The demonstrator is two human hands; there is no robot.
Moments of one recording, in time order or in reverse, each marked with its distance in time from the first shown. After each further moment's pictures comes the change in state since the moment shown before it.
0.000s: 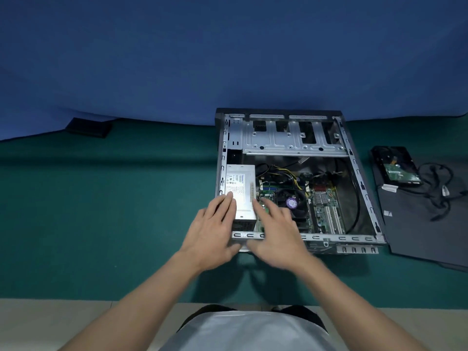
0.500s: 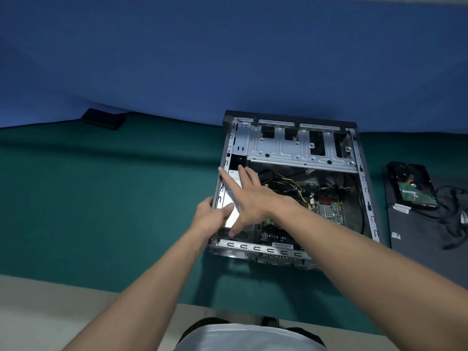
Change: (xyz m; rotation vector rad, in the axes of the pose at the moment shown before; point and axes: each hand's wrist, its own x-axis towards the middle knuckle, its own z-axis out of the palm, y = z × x) left_hand 0.054 0.004 -0.012 -1.399 0.077 -0.962; right_hand 0.108 -0.027 -0.036 -0.338 -0.381 -0.288
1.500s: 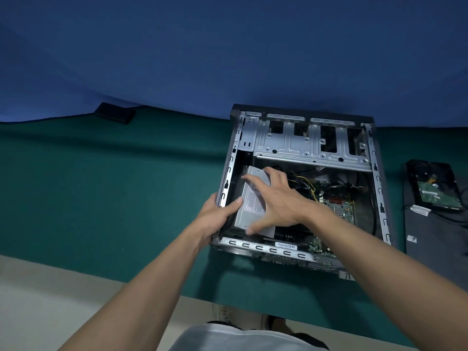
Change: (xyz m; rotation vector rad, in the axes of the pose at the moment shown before) left_hand -0.003 -0.002 -0.002 -0.080 -0.115 -0.004; right_hand -0.029 0.043 0.003 0.209 0.059 -0.042
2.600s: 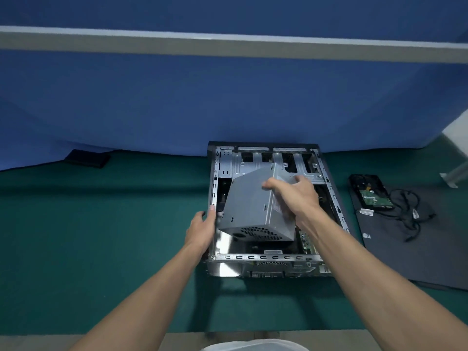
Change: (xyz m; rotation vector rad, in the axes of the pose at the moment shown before) left_hand -0.005 0.008 -0.008 0.266 0.124 0.189; right_hand -0.066 -0.038 -0.041 0.921 0.785 0.676
